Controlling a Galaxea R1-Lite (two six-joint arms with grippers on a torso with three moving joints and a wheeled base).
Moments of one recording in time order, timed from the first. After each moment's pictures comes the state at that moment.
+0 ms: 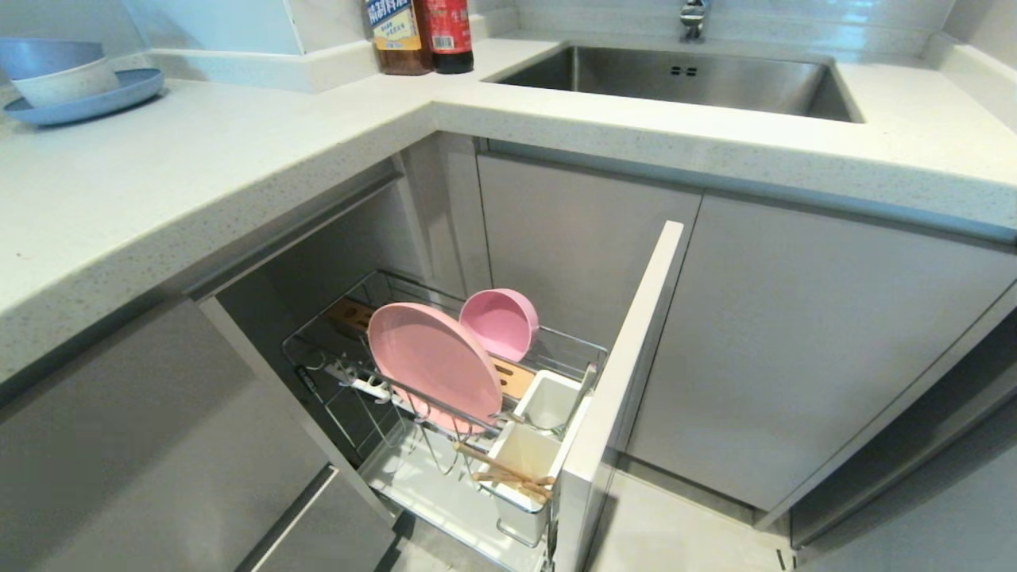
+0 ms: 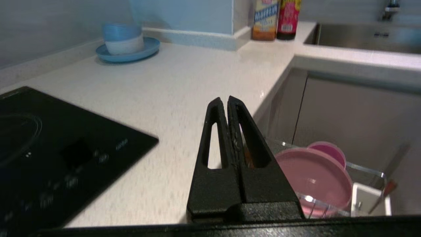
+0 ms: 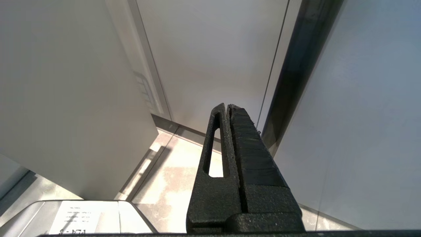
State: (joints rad) left arm 0.10 0.46 -1.08 0.32 0.00 0.08; right arm 0.01 0.00 0.00 0.00 0.00 0.02
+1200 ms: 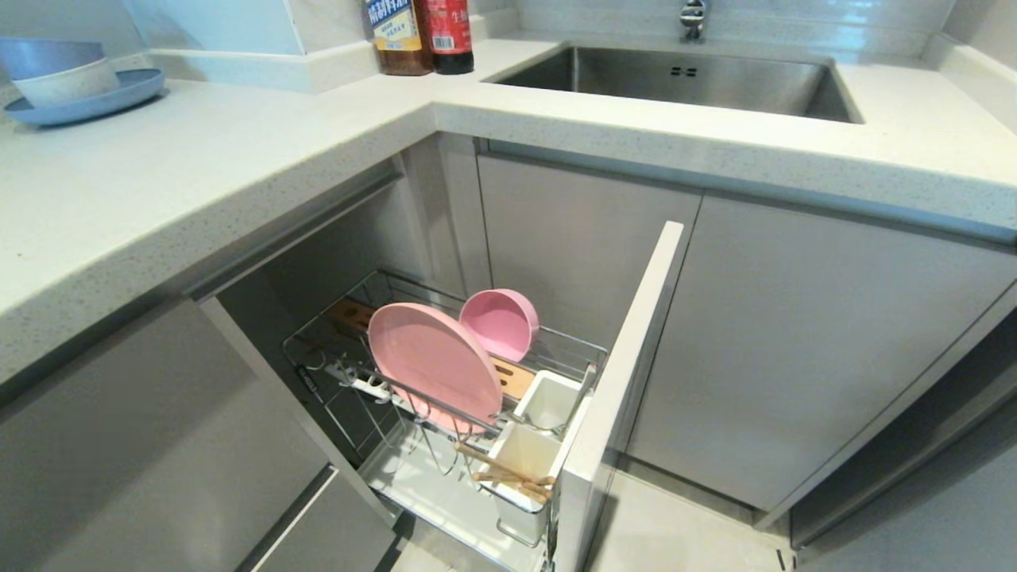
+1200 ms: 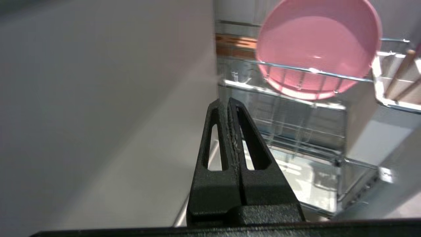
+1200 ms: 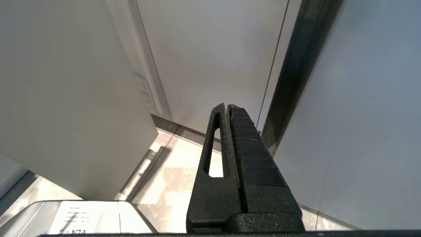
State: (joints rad) left arm 0.01 0.00 -0.01 -0.10 0.00 0.09; right arm 0.01 0.00 0.00 0.00 0.00 0.02
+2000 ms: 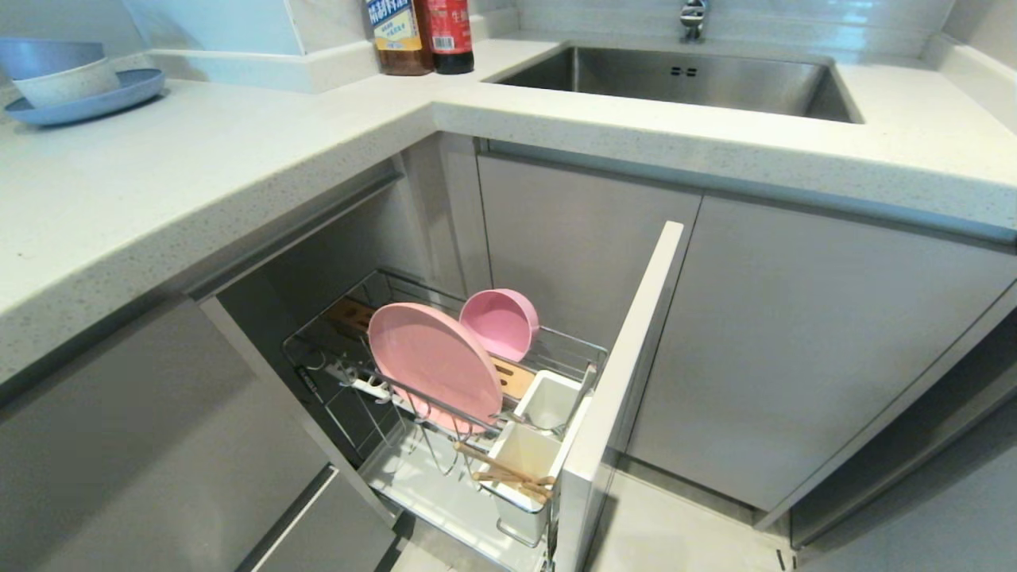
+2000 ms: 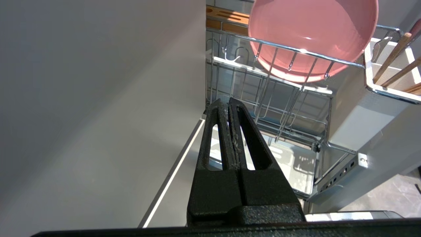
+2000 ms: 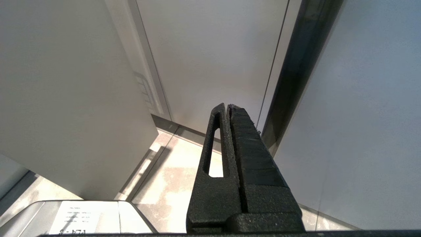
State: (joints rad) left arm 0.01 0.00 0.00 -0.05 -0.01 0.00; right arm 0.01 0.00 0.00 0.00 0.00 0.02
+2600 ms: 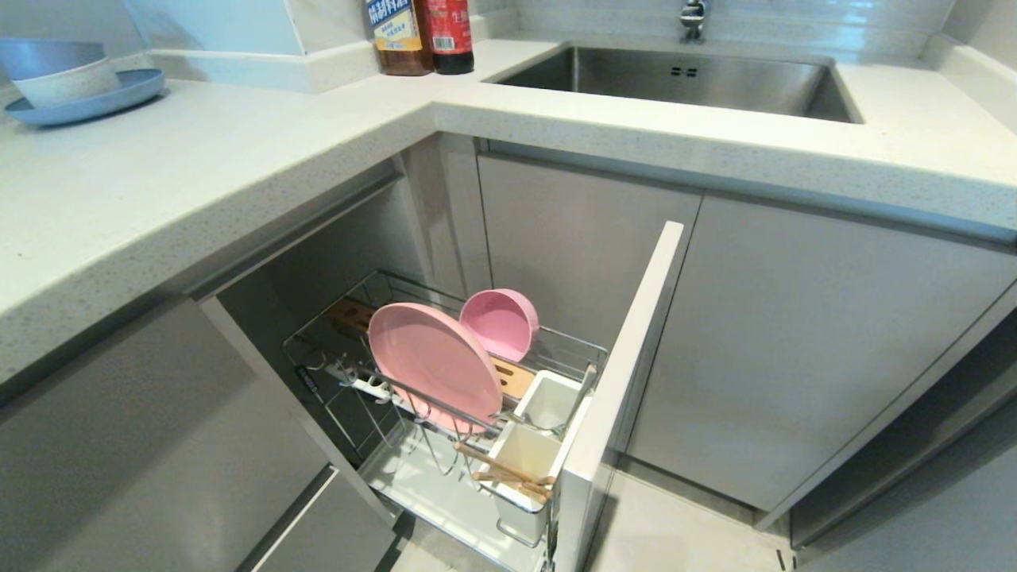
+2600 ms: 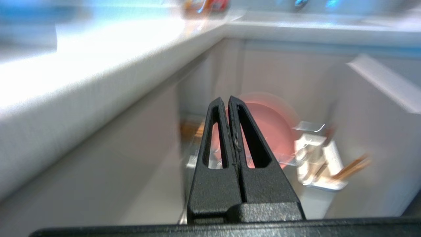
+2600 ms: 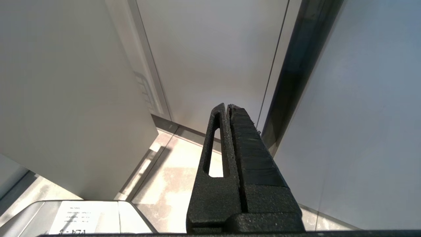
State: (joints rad) left arm 0.01 0.01 -0.33 -0.11 -0.17 -0.03; right arm 0.01 0.00 0.00 0.00 0.00 0.02
